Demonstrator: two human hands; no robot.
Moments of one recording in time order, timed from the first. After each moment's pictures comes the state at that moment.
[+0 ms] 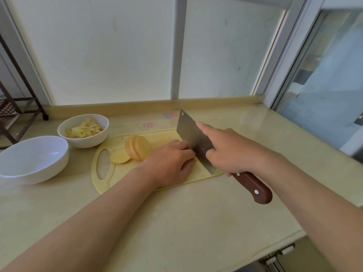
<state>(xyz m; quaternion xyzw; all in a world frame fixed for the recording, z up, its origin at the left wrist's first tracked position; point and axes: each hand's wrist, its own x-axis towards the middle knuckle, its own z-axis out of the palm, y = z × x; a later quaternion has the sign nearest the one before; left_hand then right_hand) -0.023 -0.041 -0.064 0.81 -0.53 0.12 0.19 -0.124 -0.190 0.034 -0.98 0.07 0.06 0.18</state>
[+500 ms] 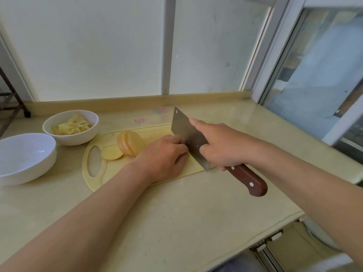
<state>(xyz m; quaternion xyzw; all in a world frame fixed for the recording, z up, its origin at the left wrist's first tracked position) -0.019 -0.041 -0.068 0.81 -0.54 0.12 0.20 -0.128 -0.186 0.036 -0.98 0.09 0.09 0.17</state>
